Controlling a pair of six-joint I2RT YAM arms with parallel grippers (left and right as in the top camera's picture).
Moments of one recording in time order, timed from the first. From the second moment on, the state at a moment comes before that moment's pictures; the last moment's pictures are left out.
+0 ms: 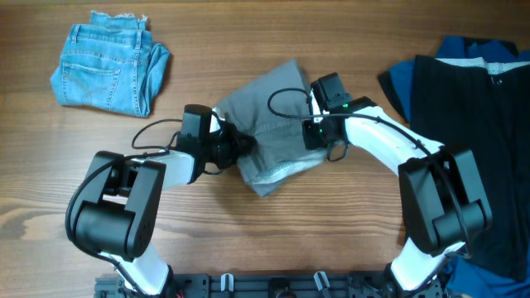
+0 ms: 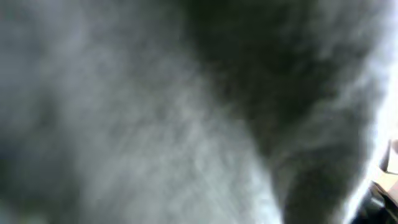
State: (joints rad) left arm -0.26 1.86 0.68 0.28 0.61 -0.99; right arm 0.37 1.88 1.15 -0.66 -0.10 0.21
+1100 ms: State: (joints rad) left arm 0.48 2.01 1.20 0.80 0.62 -0.96; right arm 0.35 1.59 1.39 -0.69 -0.12 0.10
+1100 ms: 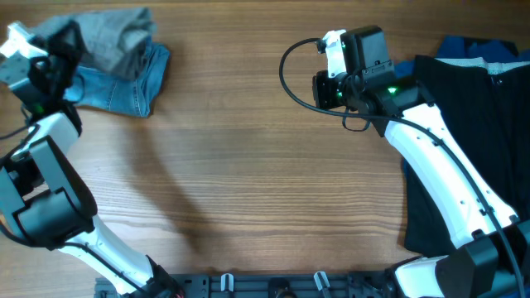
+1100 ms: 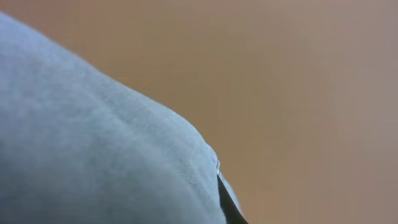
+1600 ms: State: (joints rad) left arm 0.19 2.03 1.44 0.53 0.57 -0.76; right arm 0.35 1.59 1.39 -0.72 -0.12 0.14
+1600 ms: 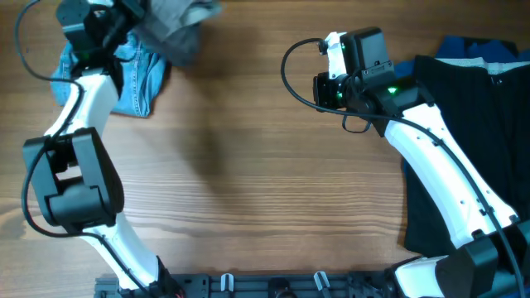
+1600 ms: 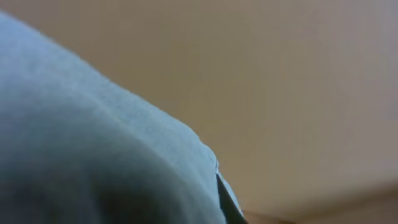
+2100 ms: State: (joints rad) left arm 0.43 2.05 1.45 -0.04 0.57 -0.49; right arm 0.35 1.59 1.39 -0.72 -0.12 0.17
